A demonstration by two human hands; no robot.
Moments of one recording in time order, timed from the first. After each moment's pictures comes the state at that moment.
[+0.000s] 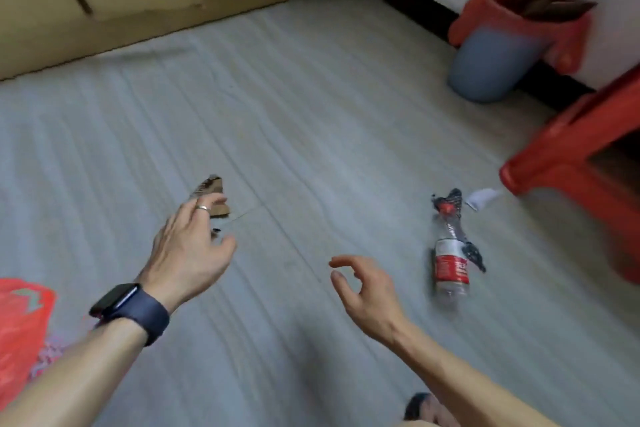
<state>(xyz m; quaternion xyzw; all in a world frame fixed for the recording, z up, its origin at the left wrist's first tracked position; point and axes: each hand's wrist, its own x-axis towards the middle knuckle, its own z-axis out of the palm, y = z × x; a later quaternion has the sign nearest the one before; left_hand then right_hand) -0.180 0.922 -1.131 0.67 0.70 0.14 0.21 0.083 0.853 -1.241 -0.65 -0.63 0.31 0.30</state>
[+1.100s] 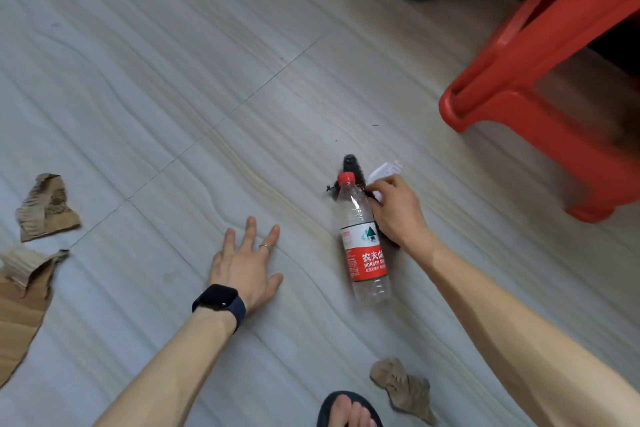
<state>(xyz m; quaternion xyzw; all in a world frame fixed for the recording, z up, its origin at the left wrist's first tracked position) 0.084 0.943 -1.311 0.77 0.53 -0.28 0.23 0.377 0.937 -1.342 -0.80 -0.53 0.24 0.13</state>
